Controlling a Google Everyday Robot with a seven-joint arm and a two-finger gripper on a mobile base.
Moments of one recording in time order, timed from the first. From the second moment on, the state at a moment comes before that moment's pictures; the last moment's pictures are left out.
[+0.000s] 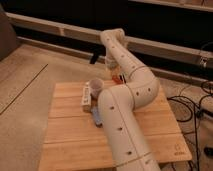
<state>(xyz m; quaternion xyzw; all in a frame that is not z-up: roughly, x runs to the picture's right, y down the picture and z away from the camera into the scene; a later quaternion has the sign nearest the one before) 0.059 -0.075 0.914 -0.35 0.19 0.41 0.82</state>
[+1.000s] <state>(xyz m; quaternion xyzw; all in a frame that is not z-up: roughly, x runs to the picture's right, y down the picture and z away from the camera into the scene) 0.069 -0.028 0.858 -0.32 0.22 0.40 0.83</state>
